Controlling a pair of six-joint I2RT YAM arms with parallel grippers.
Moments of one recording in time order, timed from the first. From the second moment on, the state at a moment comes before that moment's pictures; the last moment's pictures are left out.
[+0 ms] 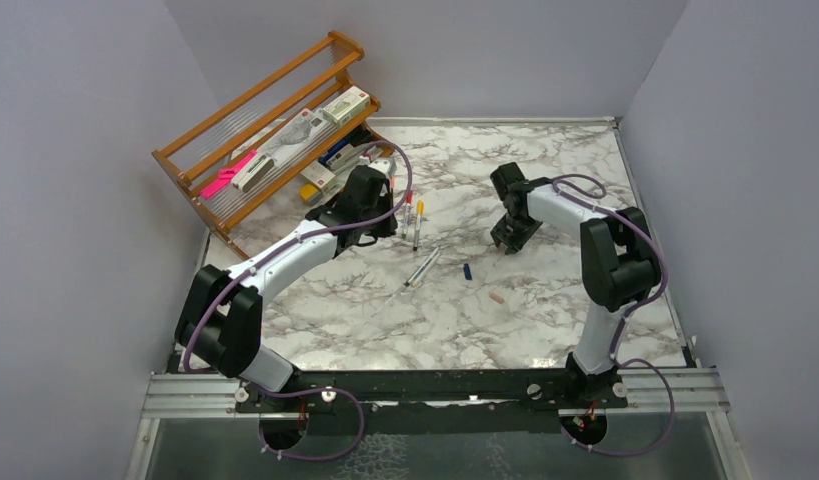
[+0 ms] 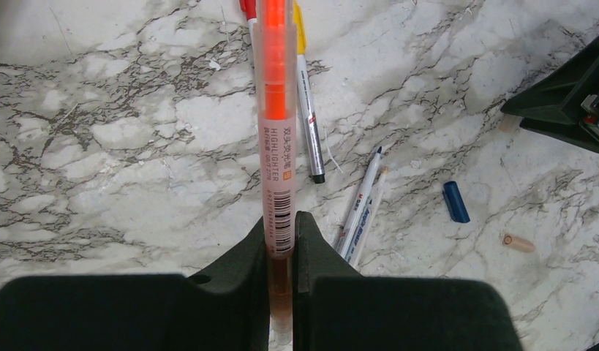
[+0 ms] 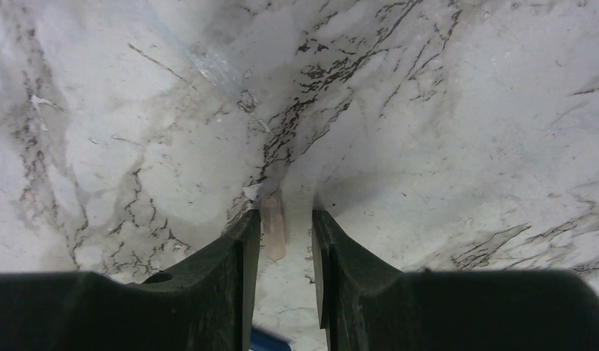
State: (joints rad) left arm -0.55 1.50 1.05 -0.28 -0.01 -0.38; right arm 0.34 1.88 1.27 -0.76 0.25 1.11
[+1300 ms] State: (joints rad) left arm -0.57 1.56 1.02 0.02 0.37 -0.55; right arm 0.34 1.38 1.05 -0.23 -0.02 0.67
